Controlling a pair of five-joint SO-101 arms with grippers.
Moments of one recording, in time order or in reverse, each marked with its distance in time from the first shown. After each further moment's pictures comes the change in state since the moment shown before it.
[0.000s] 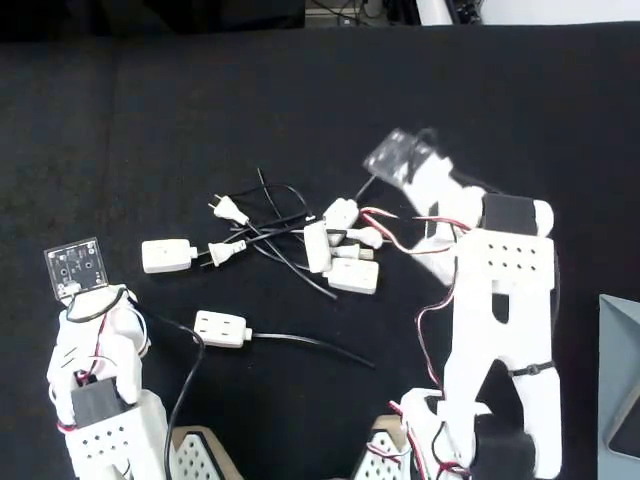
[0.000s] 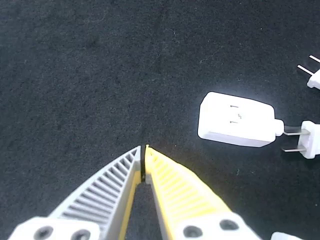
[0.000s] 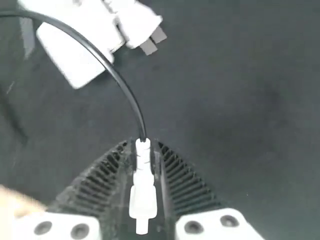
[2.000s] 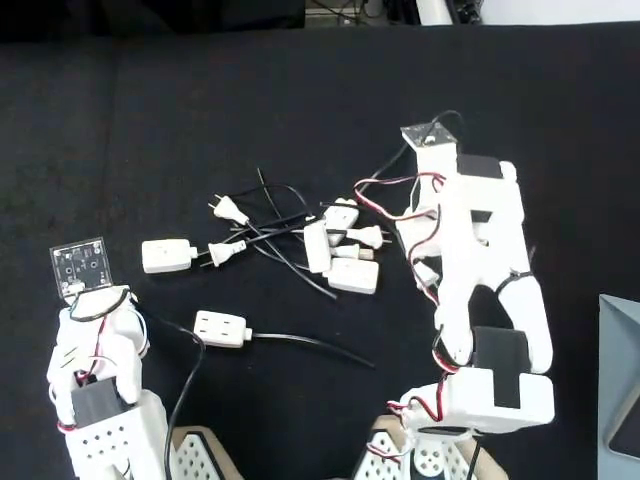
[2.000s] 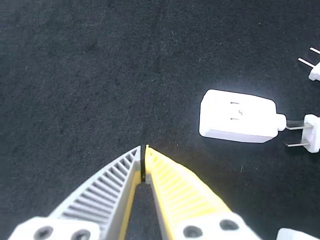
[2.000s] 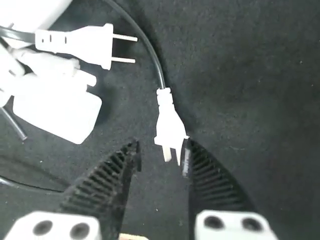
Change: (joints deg) left arm 0.0 0.0 0.3 0.0 -2.8; right arm -1.0 27.8 -9.1 2.2 -30.3
